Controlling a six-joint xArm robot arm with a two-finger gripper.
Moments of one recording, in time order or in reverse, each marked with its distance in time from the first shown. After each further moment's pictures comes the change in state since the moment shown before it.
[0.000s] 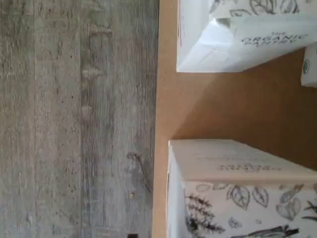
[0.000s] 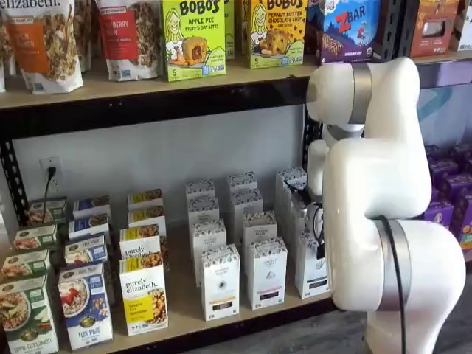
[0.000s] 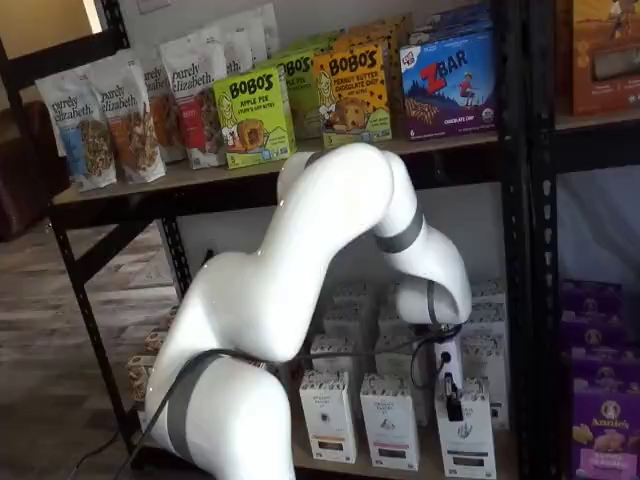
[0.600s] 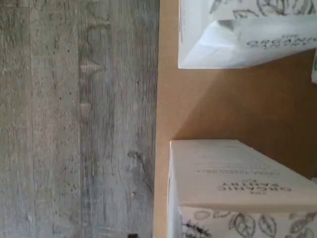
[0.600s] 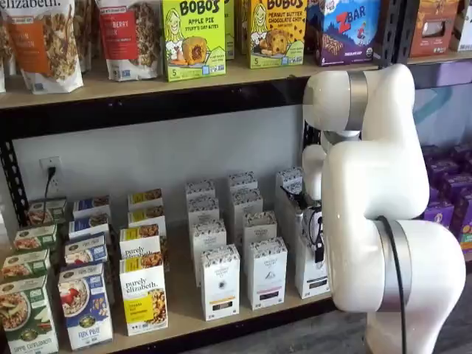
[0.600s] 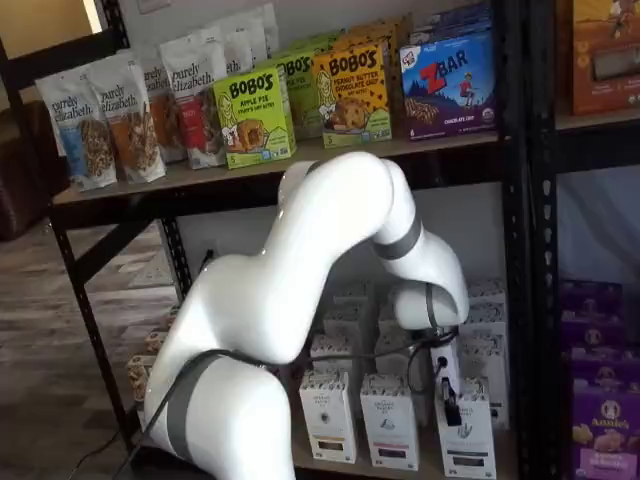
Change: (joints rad) arm 0.016 0.044 -0.044 -0.089 0.014 0.096
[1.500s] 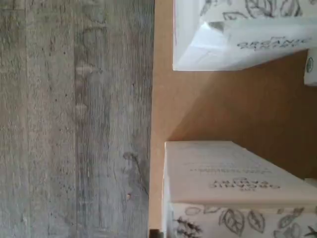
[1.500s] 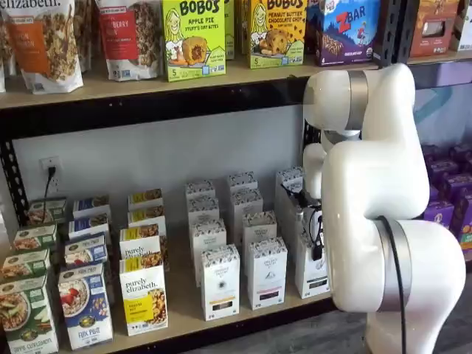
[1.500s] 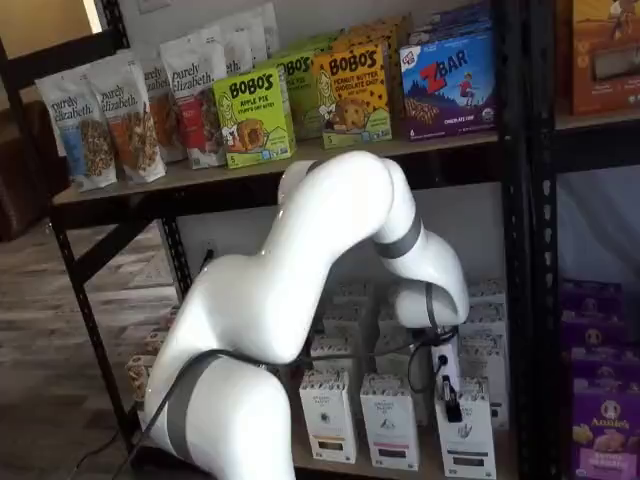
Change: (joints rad) arm -0.001 -0.005 0.001 0.027 -0.007 -0.026
